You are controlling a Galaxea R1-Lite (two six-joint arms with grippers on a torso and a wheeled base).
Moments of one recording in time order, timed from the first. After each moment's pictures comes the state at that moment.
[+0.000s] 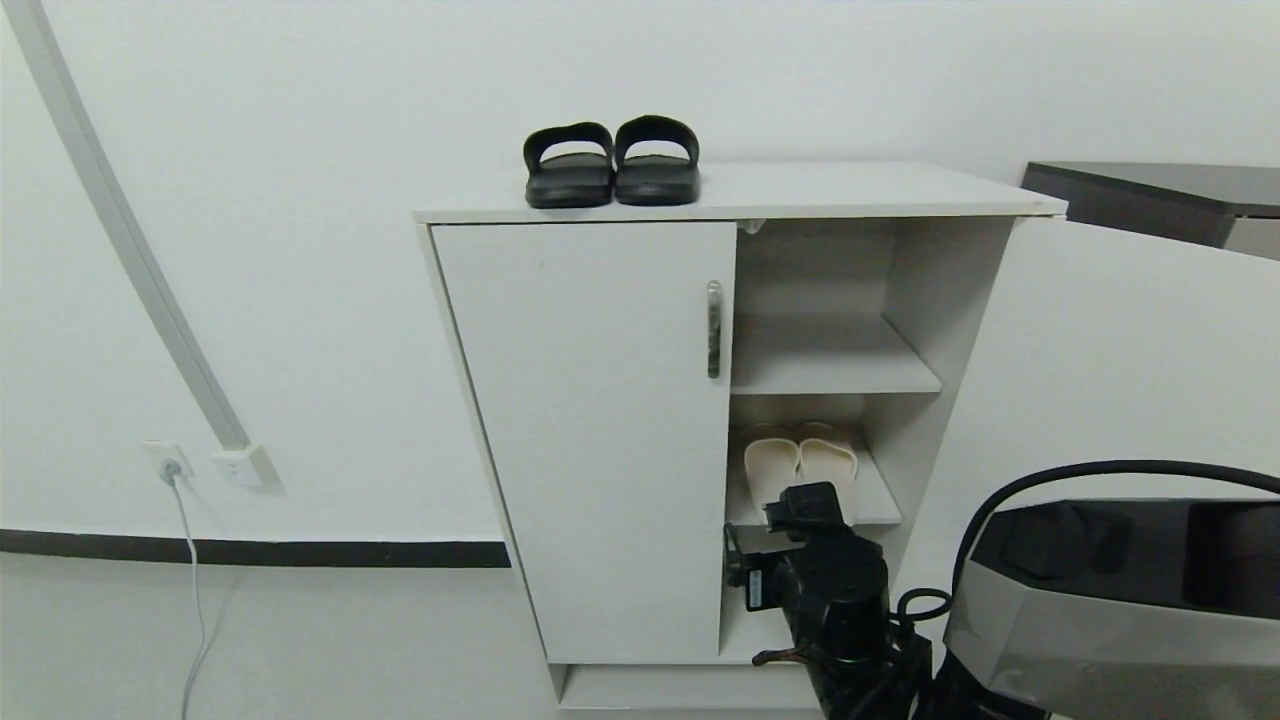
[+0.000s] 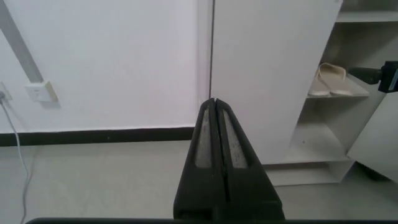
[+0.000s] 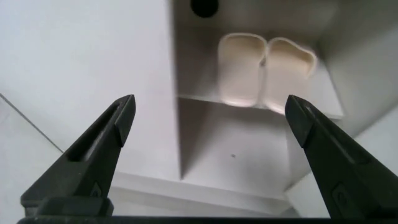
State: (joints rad) left arm 0.00 0.00 0.00 0.00 -0.01 0.00; right arm 0.83 2.30 -0.71 -1.42 -0.69 0.13
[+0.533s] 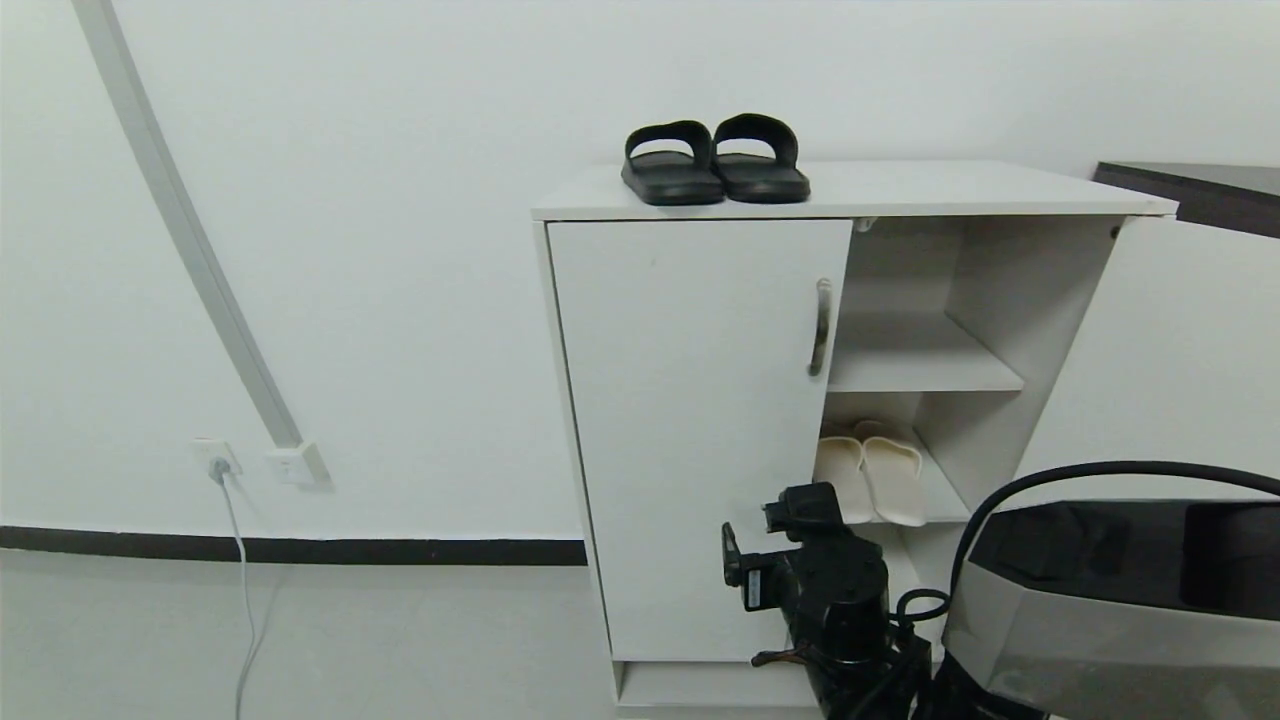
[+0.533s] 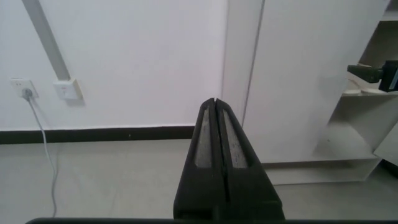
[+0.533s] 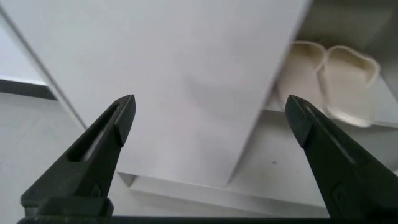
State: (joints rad) left arm 0.00 0.00 0.00 0.00 -0.01 0.00; right arm 0.83 2.30 -0.71 -1.43 -0.69 0.13
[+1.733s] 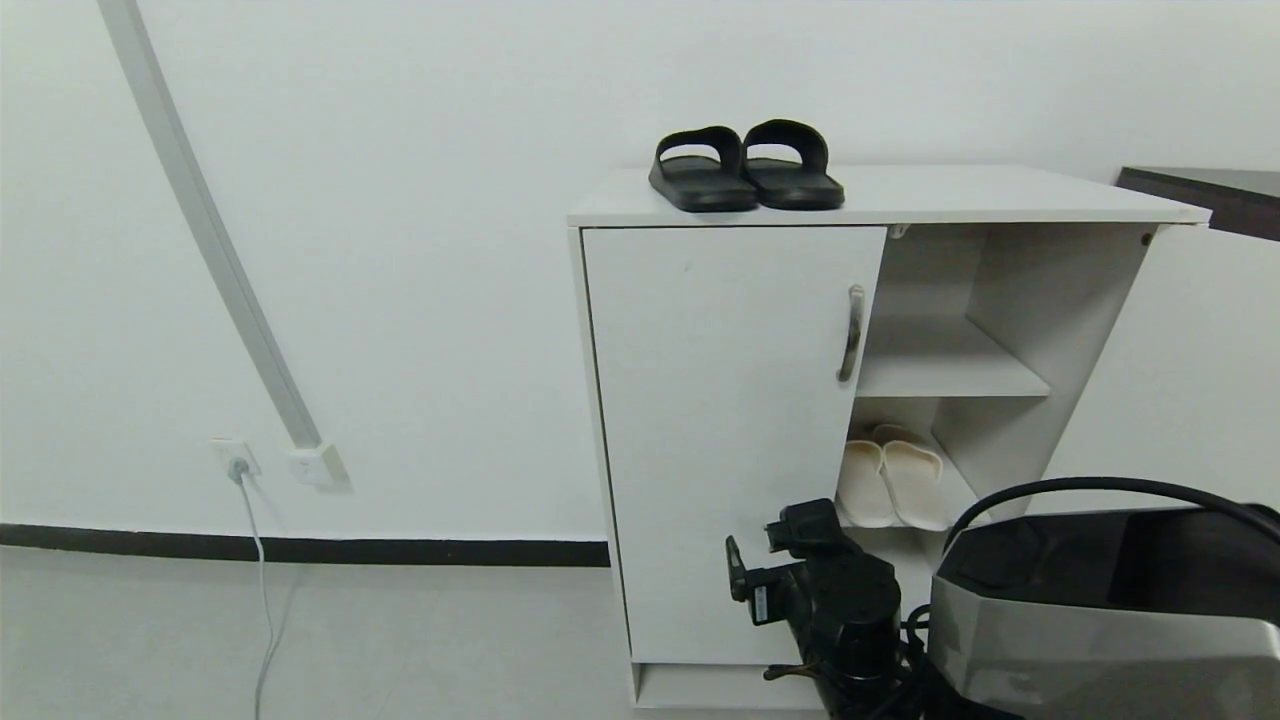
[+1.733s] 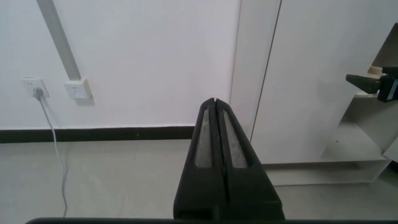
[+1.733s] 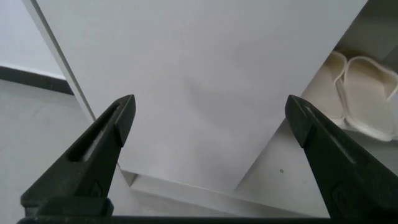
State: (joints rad) left arm 0.00 0.00 0.00 0.00 -0.01 0.00; right arm 0.81 2.37 -0.66 -1.57 -0.64 0.05
